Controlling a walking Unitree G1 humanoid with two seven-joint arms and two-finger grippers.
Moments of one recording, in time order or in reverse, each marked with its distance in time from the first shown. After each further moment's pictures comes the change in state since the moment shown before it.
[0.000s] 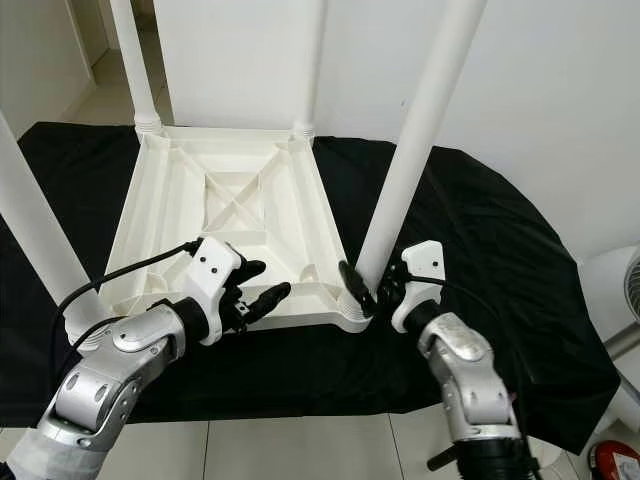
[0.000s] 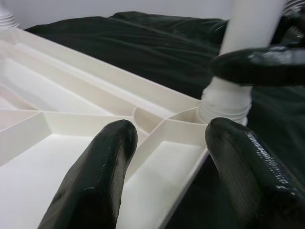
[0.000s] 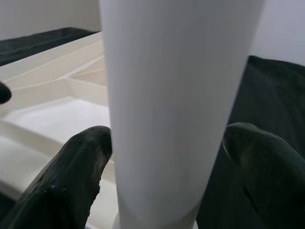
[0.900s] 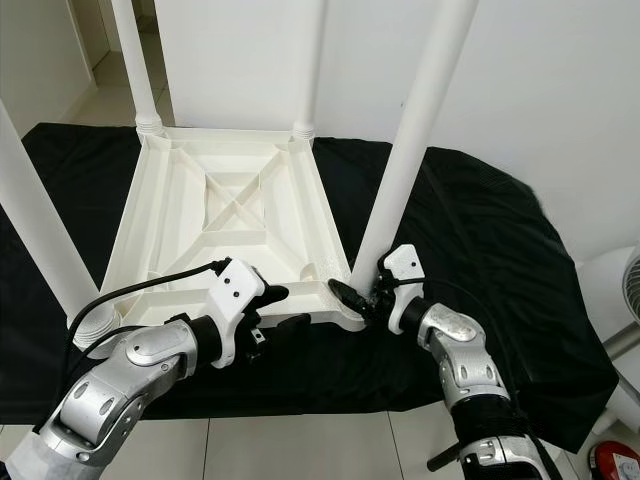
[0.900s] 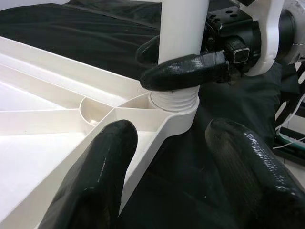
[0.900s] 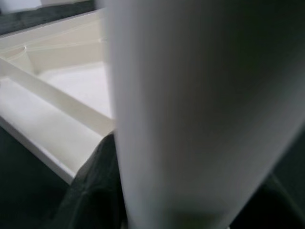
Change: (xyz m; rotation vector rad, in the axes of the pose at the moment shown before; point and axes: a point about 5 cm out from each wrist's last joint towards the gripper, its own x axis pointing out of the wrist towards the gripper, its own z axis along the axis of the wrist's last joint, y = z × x) left arm 0.005 -0.021 -0.006 0.013 0.056 -0.113; right arm 0.022 -0.012 -0.029 0.000 0.081 0.184
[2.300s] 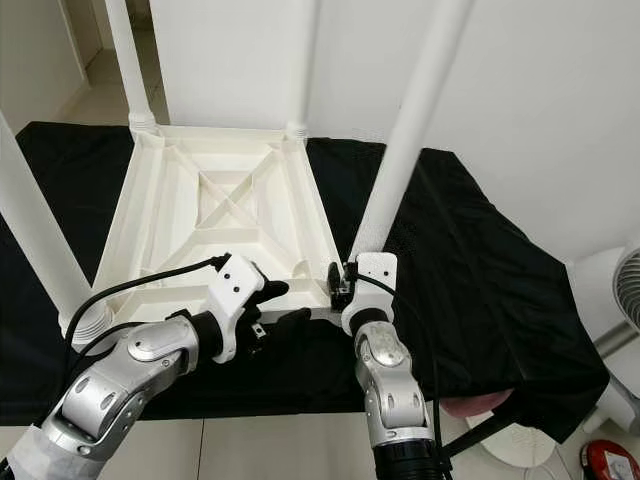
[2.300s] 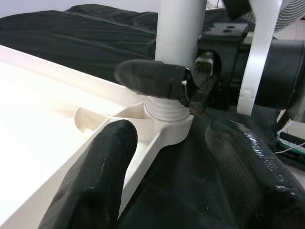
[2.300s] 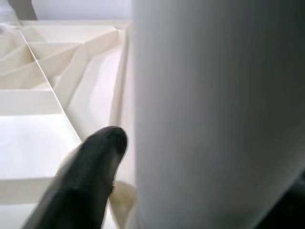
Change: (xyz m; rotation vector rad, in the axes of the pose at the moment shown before) left arm 0.003 0.003 0.003 0.005 -0.014 -0.011; right arm 0.024 0.054 0.016 0.161 -0.069 -0.653
